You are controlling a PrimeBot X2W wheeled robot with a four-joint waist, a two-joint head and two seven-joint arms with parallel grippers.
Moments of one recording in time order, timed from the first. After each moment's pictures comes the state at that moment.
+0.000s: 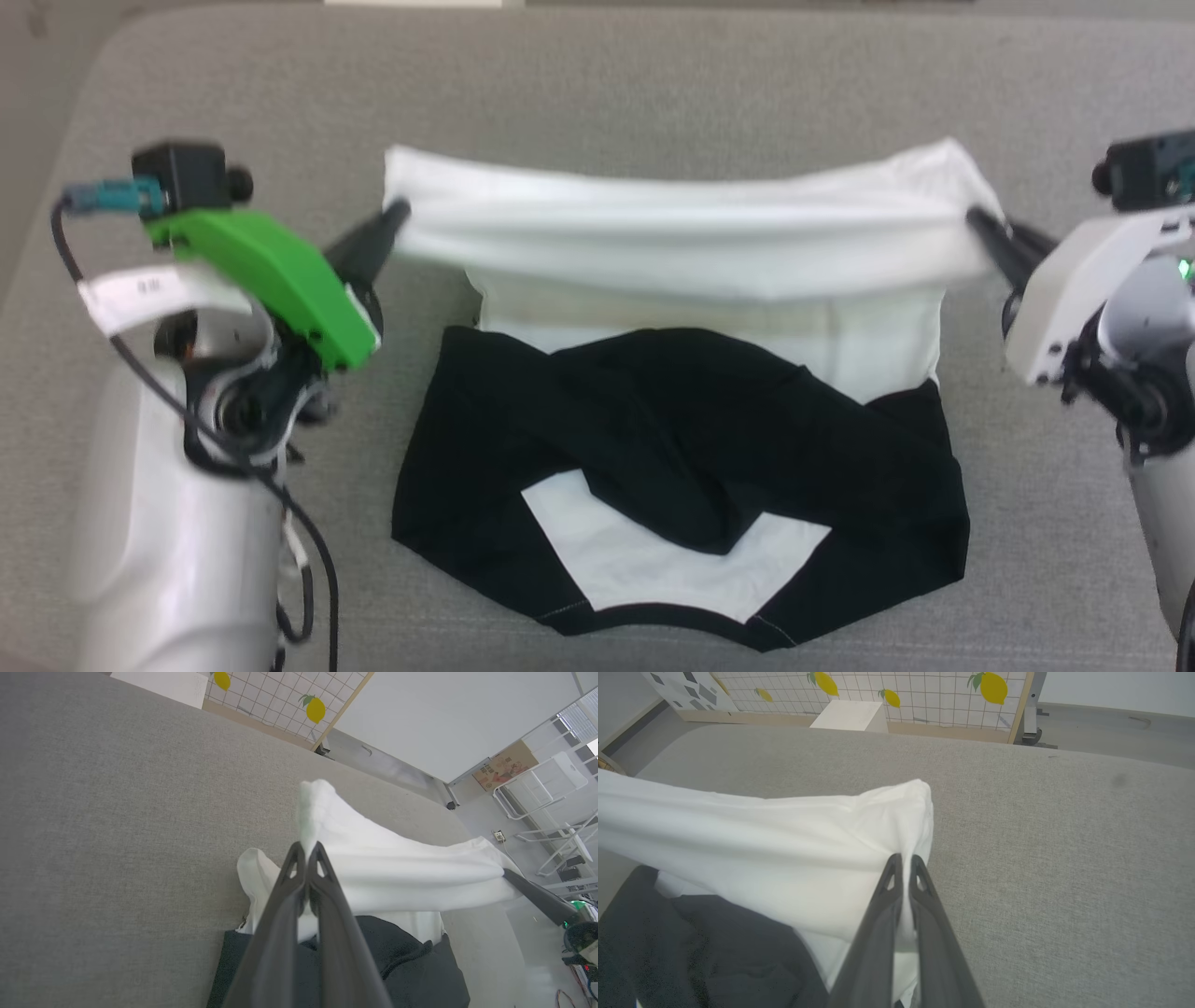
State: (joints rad) left arm -0.53 0.18 -0.02 0.10 -0.77 -0.07 0.61; right arm -0.55 -0.35 0.10 0.26 0.50 0.13 0.50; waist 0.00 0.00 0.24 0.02
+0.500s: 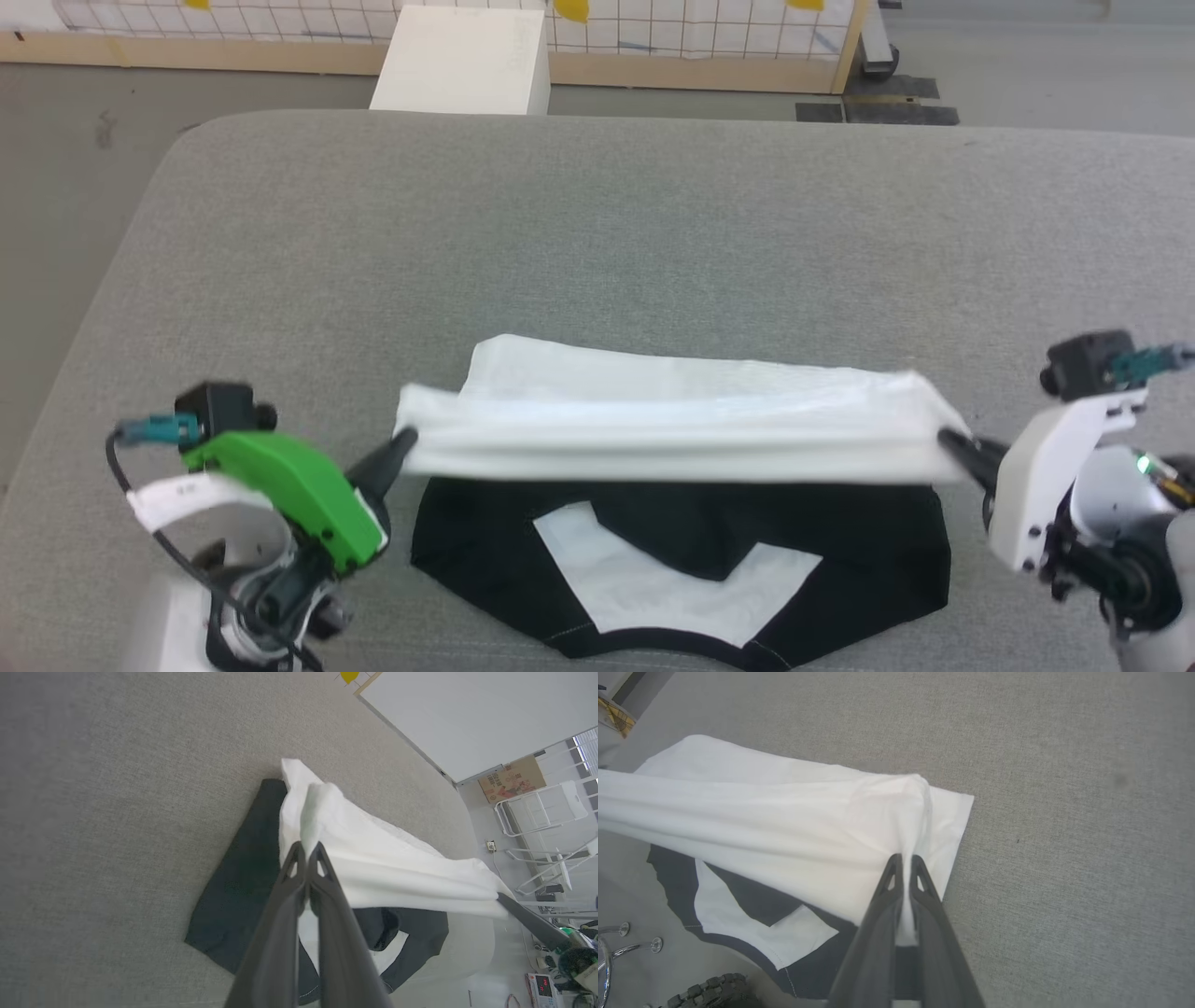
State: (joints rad) left arm -0.15 0.15 0.01 -0.01 -0.83 0.01 0.65; right arm -0.21 -0.31 0.03 0.08 0.52 0.13 0.72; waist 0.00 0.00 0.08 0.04
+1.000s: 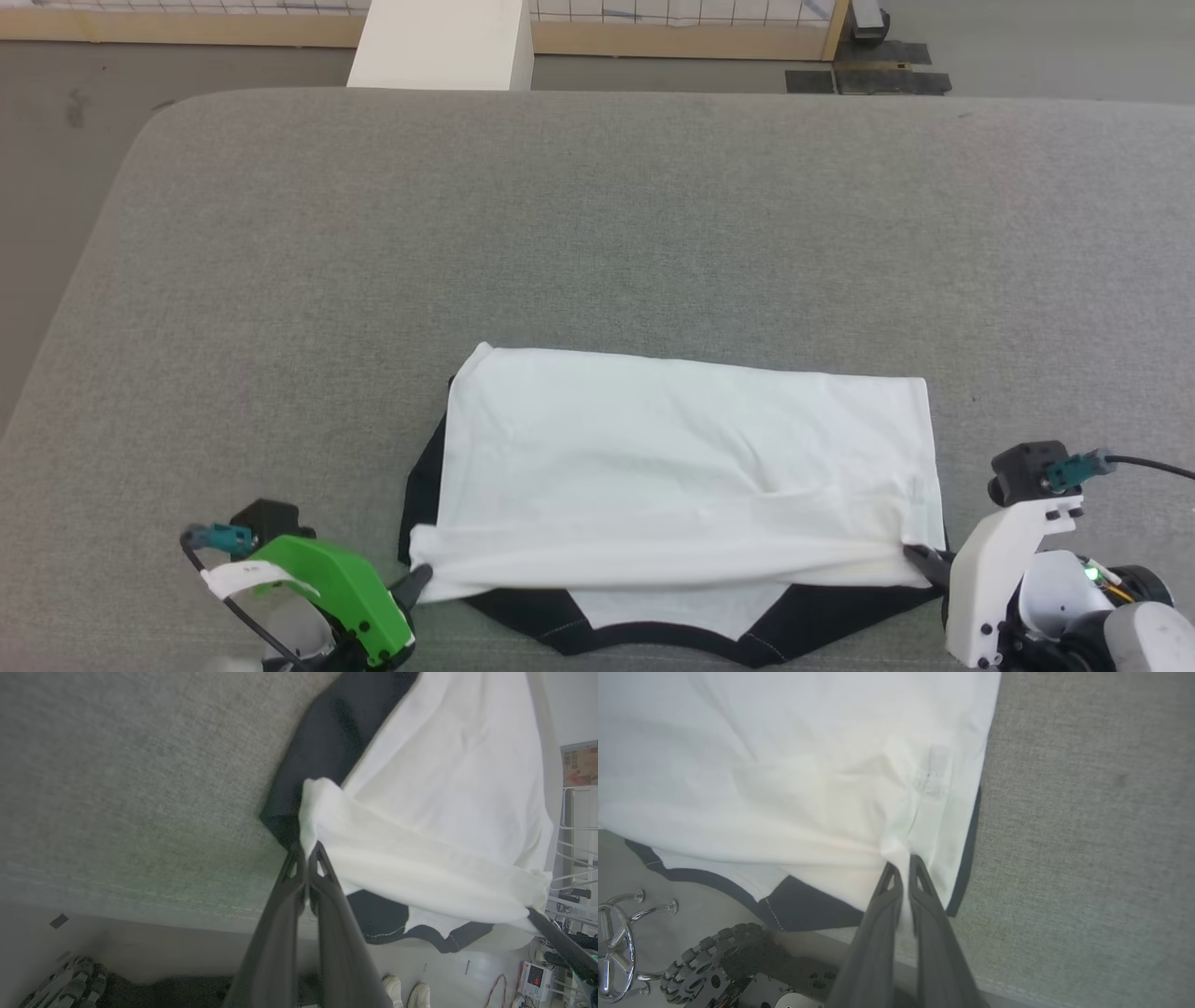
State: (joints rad) left arm -0.05 0.13 -0.01 0.19 -0.79 0.05 0.61; right arm -0.06 -0.23 0.05 0.12 0.46 0.13 0.72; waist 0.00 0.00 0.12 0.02
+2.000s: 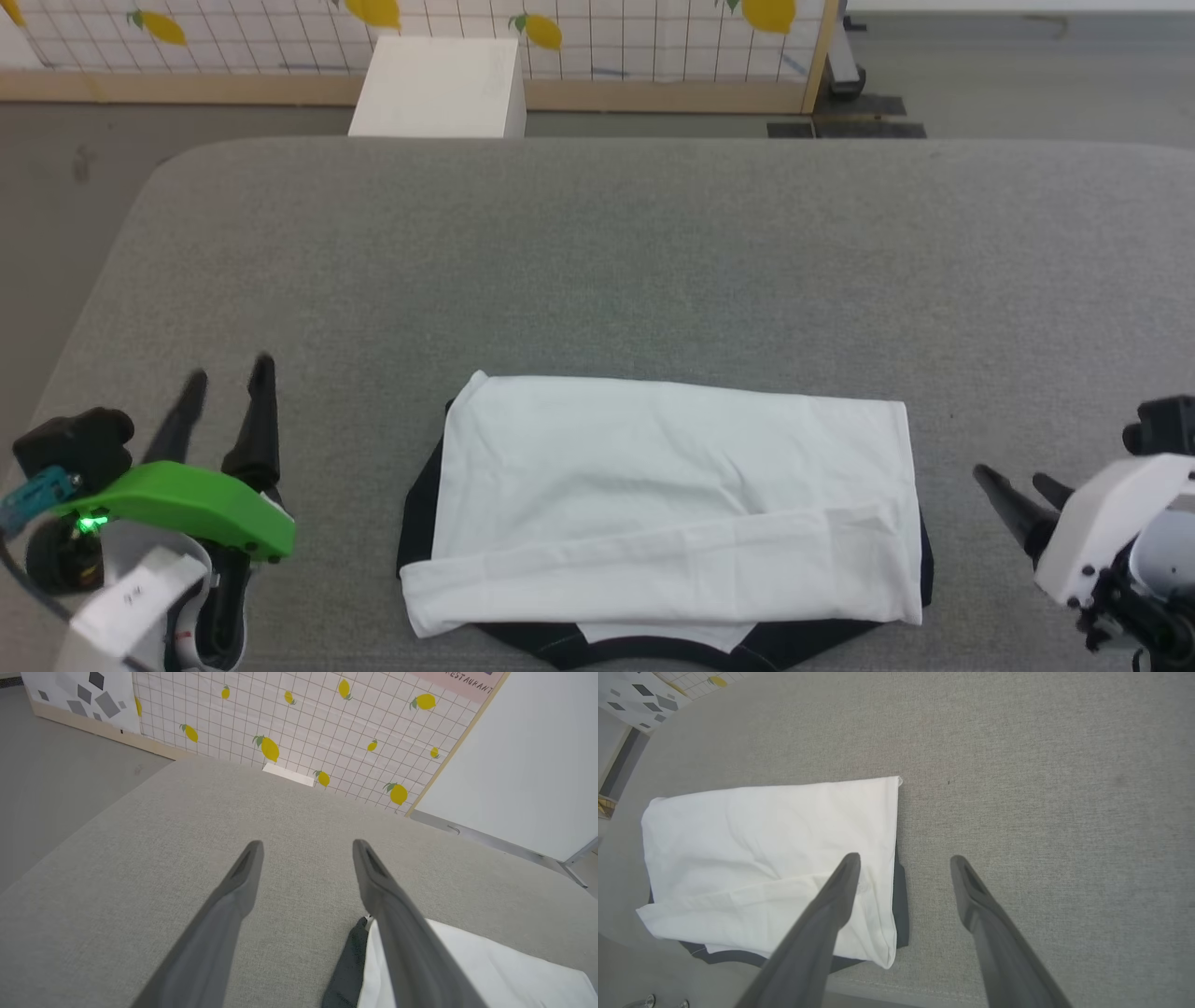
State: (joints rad) left arm -0.11 0.26 0.05 0.01 -0.57 -0.01 0.12; right arm -0.05 -0.17 -0.20 -0.02 0.47 0.13 0.75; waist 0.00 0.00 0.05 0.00
